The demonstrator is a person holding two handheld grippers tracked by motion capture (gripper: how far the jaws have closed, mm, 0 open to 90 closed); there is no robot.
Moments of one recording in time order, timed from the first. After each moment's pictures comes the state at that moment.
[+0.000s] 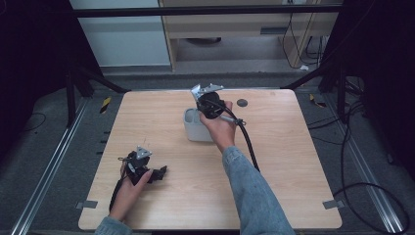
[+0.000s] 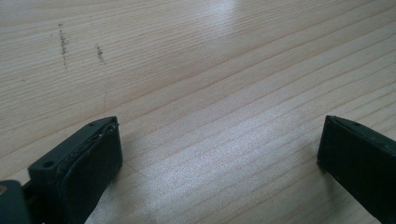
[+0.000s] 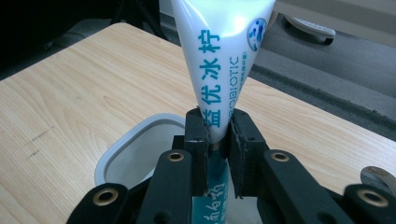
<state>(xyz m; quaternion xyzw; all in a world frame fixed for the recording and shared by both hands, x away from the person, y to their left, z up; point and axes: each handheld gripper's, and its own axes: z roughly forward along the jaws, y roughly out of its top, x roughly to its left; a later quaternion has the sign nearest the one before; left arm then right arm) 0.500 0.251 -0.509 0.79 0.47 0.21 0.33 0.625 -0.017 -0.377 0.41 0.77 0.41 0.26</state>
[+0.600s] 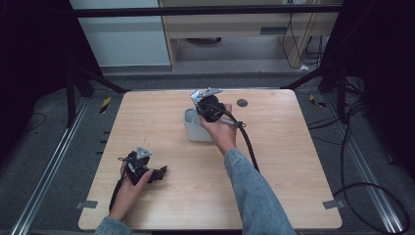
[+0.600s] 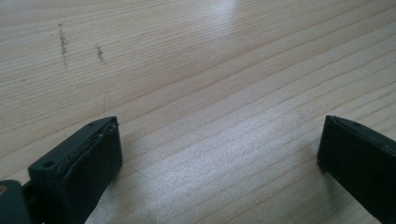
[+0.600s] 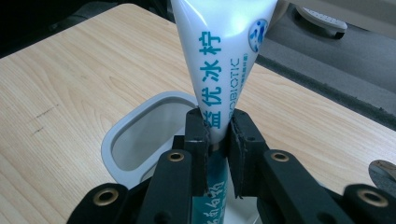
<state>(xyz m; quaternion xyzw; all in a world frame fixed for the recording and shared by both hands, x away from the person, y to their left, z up) 0.500 0.251 -0.509 0.79 0.47 0.21 0.33 0.621 -0.016 -0.385 0.40 0.79 0.40 0.25</state>
